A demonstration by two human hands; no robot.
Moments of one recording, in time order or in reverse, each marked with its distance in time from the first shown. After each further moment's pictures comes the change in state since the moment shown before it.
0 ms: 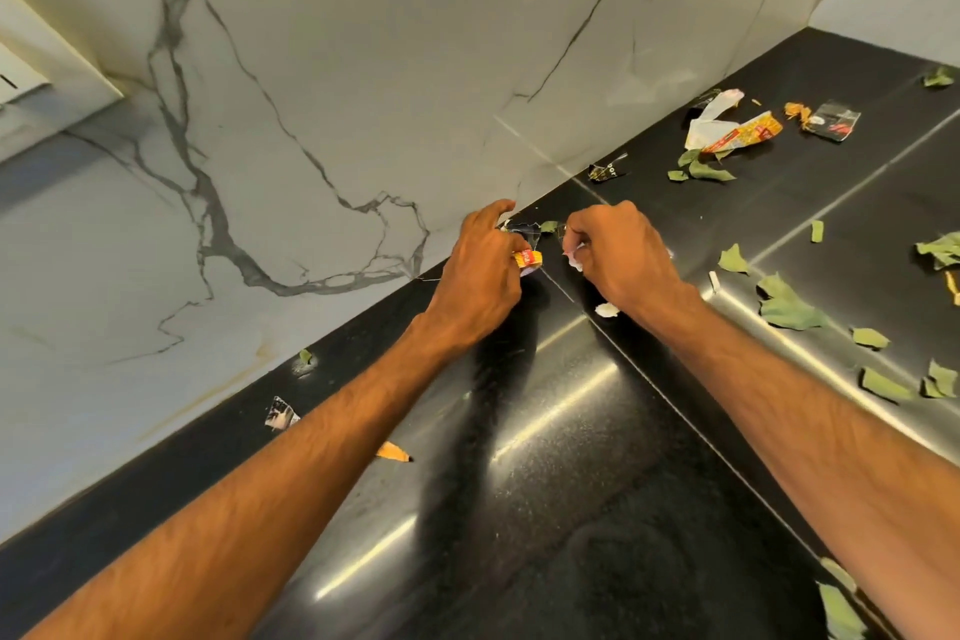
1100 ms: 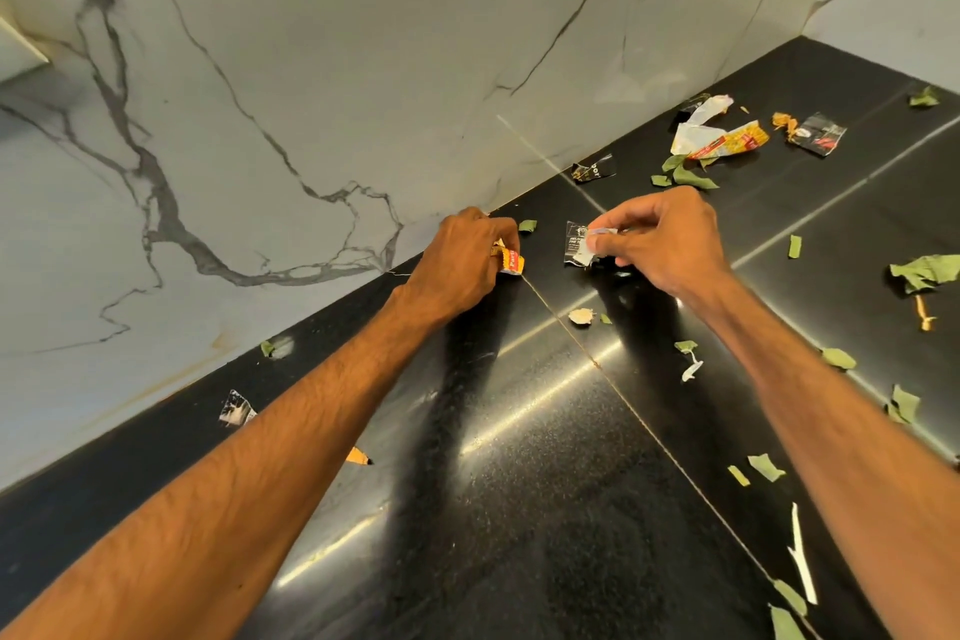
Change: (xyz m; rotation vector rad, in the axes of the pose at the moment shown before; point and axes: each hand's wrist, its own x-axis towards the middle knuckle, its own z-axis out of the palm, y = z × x) left_hand 0.030 -0.009 0.012 0.092 -0.168 -0.058; right_hand -0.003 0.033 -0.043 0.497 0.043 0.317
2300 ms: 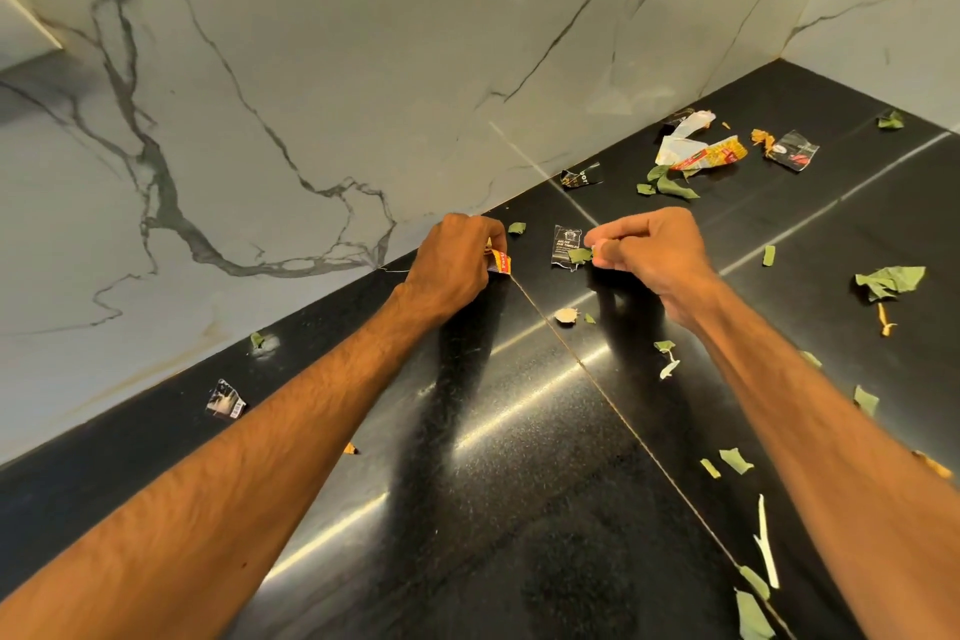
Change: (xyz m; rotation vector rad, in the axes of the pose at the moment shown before) left_hand -0.006 0.013 -0.002 -0.061 0.054 -0.054; right_hand 0.004 0.019 -0.001 0.221 -0.023 0.247
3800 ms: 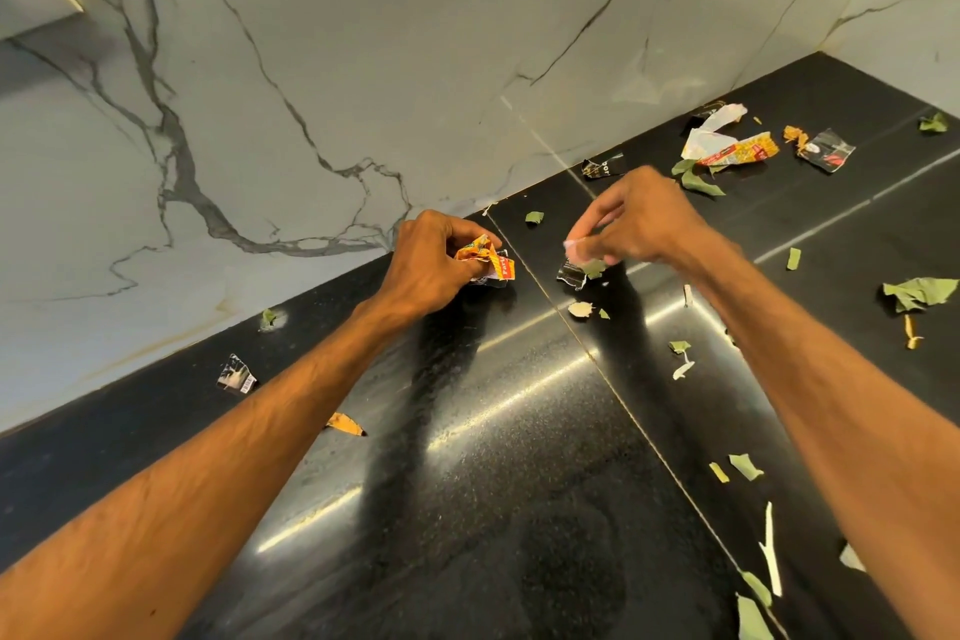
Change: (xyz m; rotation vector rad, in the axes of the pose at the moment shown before) left_hand -0.032 -0.026 -0.012 -0.392 0.102 -0.154; right_hand -0.005 -0.056 0.015 -0.569 -0.280 -0.197
